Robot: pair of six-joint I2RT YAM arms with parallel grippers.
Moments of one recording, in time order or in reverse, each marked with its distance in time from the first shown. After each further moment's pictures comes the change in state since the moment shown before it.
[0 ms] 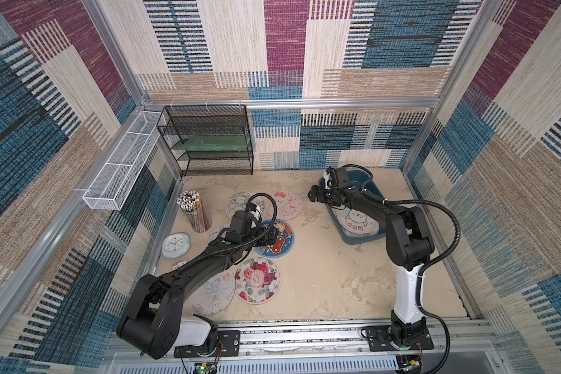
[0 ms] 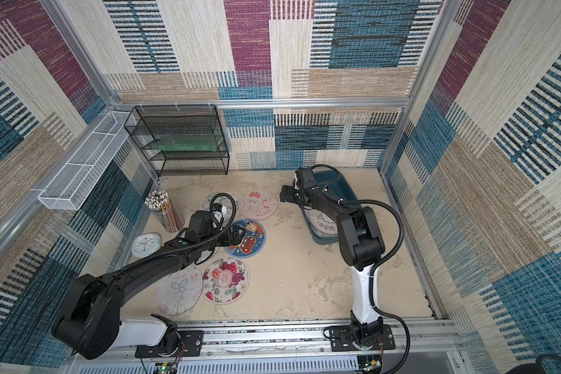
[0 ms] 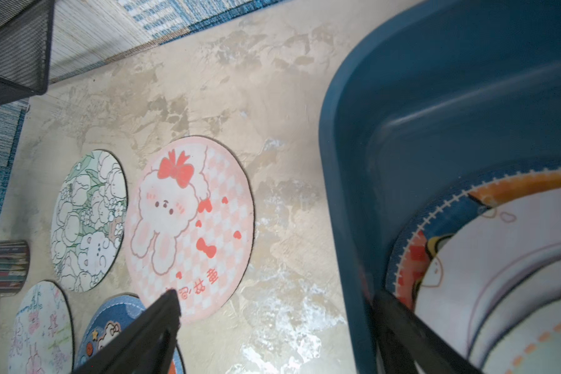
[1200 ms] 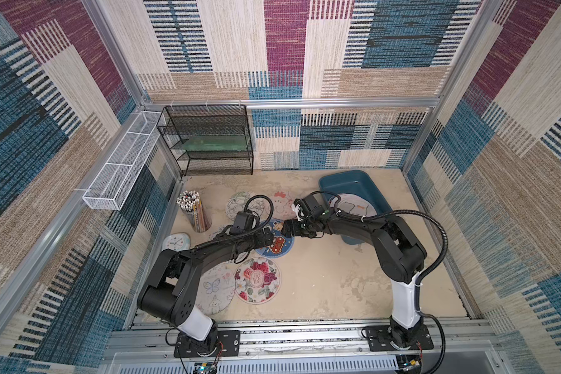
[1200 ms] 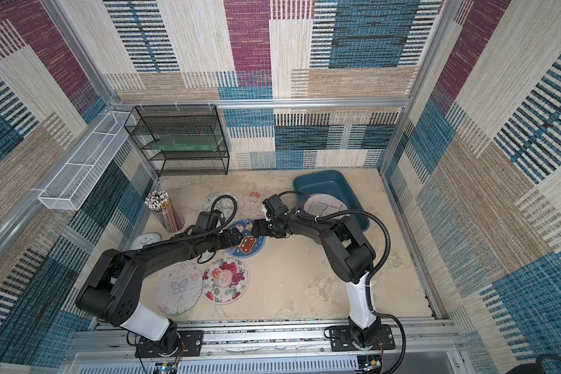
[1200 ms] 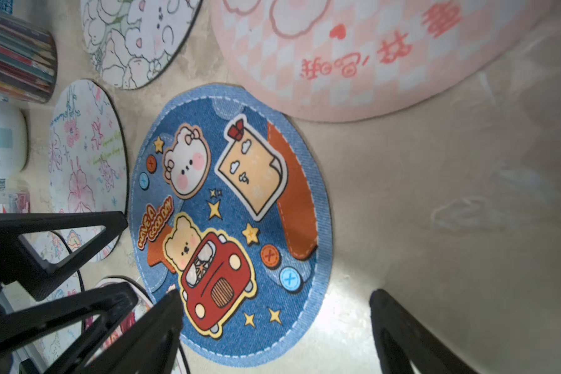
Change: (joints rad) left arm 0.057 0.208 0.044 -0.051 0.001 -0.106; right arm 0.298 -0.029 -0.208 -0.014 -0.101 0.074
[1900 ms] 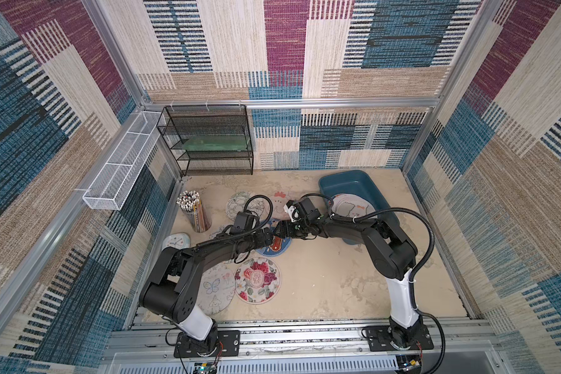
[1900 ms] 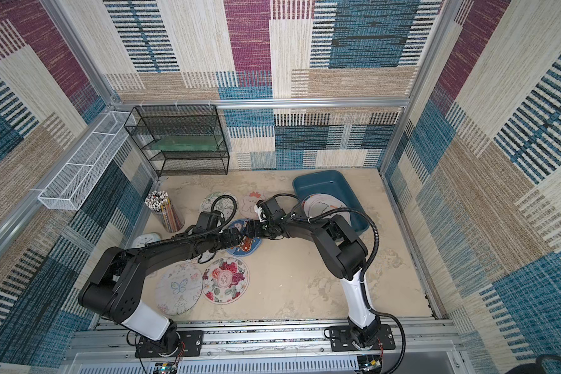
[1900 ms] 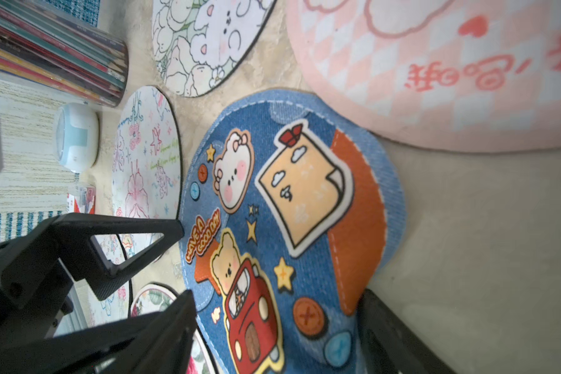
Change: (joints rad) left arm 0.002 0.020 0.001 0.011 0.004 -0.016; right arm 0.019 0.075 -0.010 0.201 -0.137 0.053
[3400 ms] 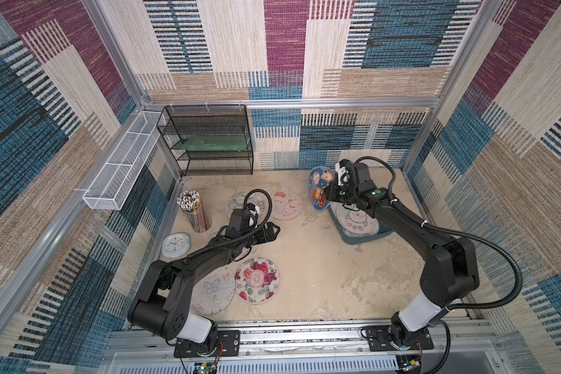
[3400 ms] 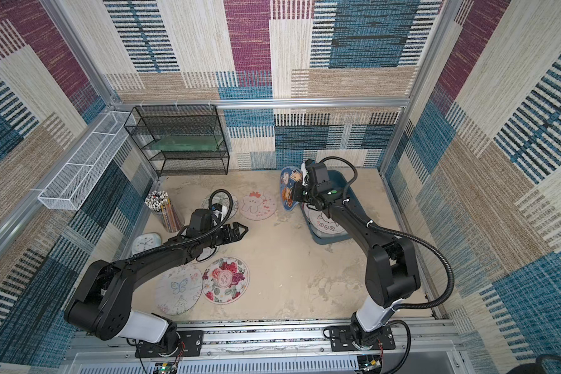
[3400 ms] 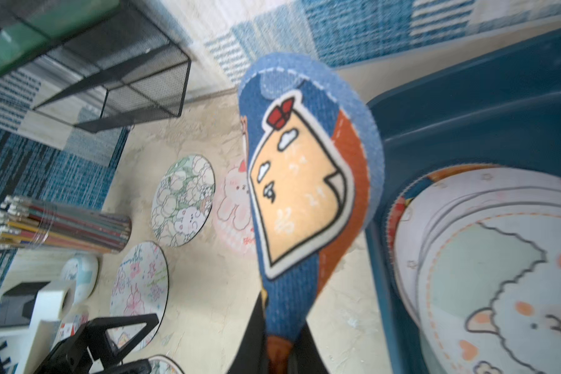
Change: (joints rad) left arm -0.006 -0.124 -0.042 0.149 0.174 0.011; right arm -0.328 -0.448 0.023 -0.235 0.232 -0.116
